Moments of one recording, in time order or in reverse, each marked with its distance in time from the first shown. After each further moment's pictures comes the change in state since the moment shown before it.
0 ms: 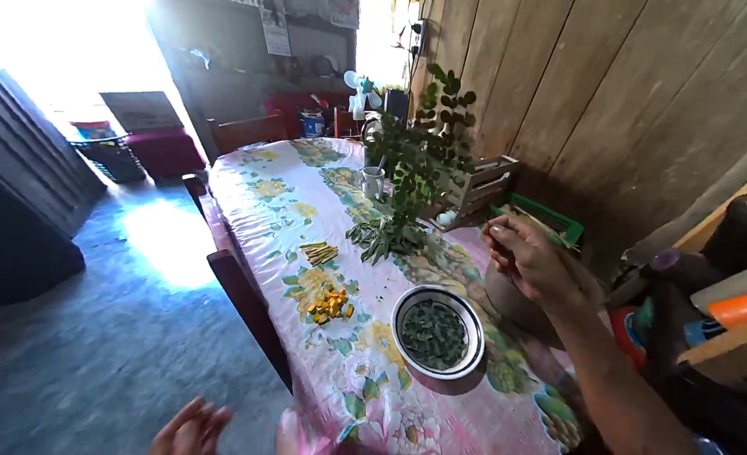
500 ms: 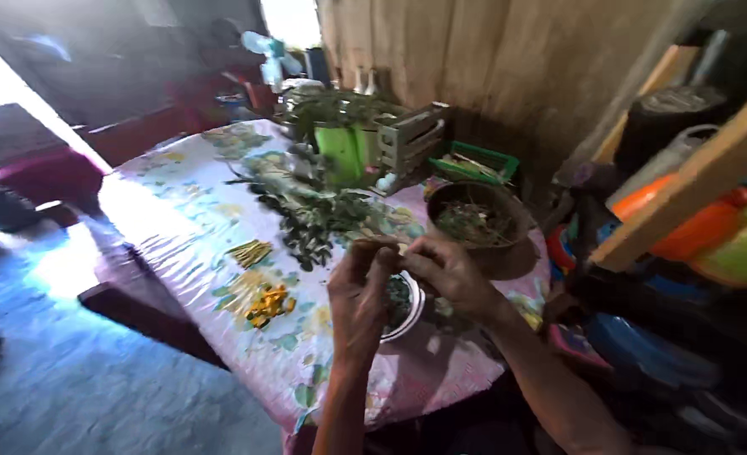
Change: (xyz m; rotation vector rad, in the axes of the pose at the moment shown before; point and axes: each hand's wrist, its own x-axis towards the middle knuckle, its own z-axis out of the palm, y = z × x) left_hand -0.058 0.104 0.320 -0.279 -0.797 0.095; right_hand -0.096 0.013 0.021 0.117 -0.124 -0.087
